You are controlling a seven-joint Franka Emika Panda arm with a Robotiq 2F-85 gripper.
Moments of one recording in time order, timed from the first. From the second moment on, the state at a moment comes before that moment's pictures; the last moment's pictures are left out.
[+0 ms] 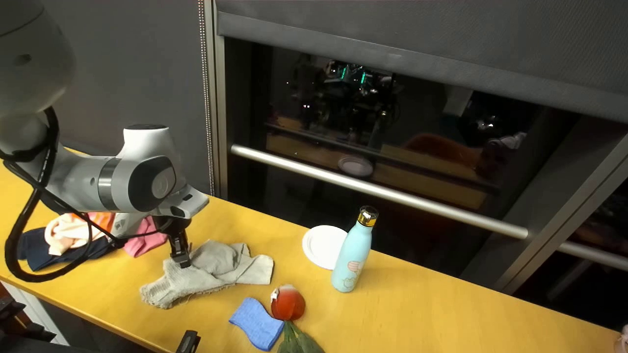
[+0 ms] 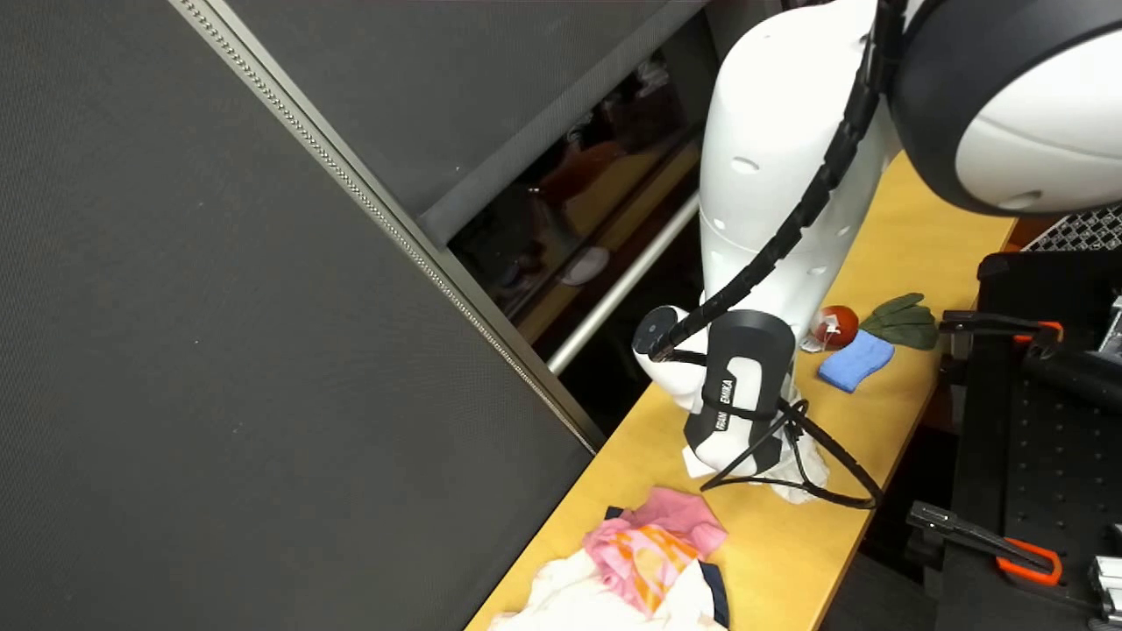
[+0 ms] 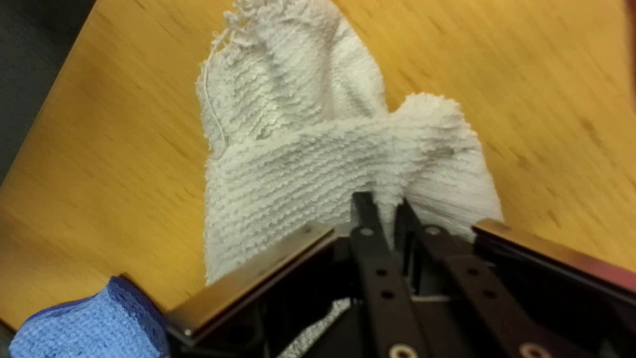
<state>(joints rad) 0.30 1.05 -0.20 -1.74 0.07 2.70 1.11</state>
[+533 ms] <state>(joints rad) 0.28 0.98 -0.23 -1.75 0.07 2.71 1.15</state>
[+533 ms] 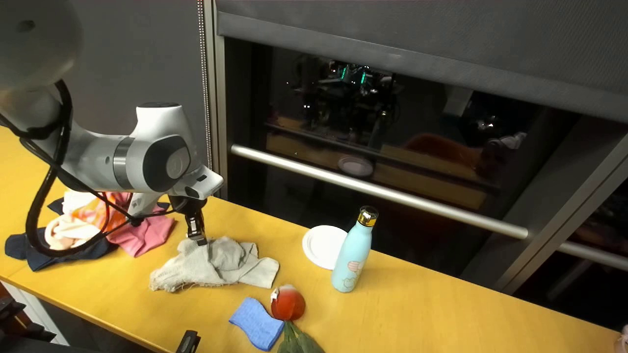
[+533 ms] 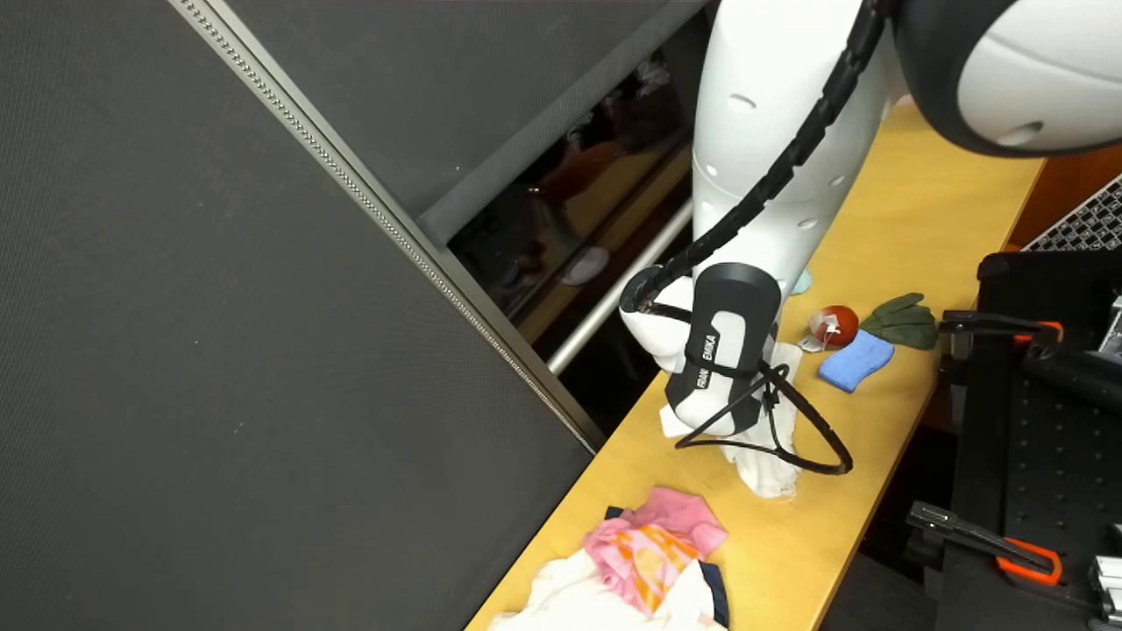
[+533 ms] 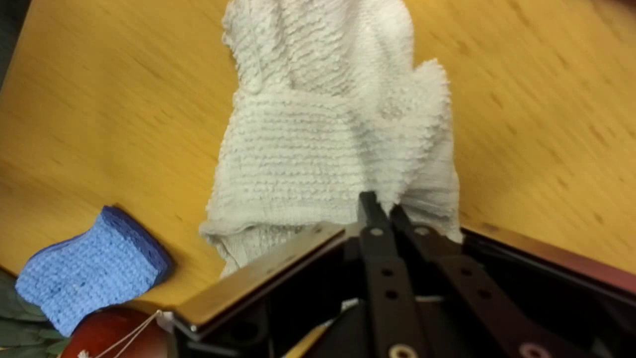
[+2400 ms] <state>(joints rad) 0.37 0.92 -0.57 -1.47 -0.19 2.56 1.78</state>
